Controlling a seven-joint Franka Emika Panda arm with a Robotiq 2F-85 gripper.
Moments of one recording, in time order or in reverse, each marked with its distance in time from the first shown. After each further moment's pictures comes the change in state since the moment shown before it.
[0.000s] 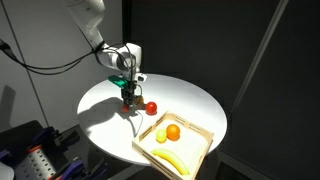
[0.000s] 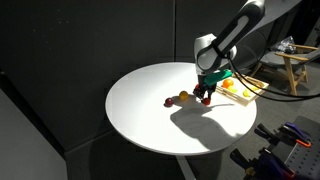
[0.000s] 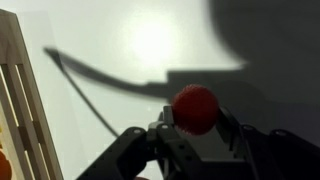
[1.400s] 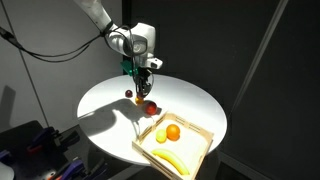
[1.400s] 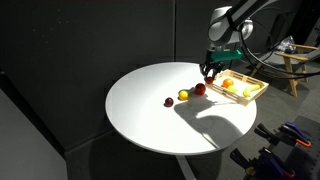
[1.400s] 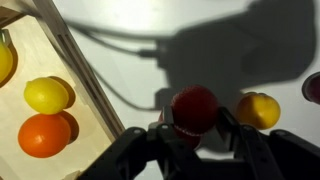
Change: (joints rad) arm -0.110 -0.169 -0.027 -0.014 0.108 0.029 -0.001
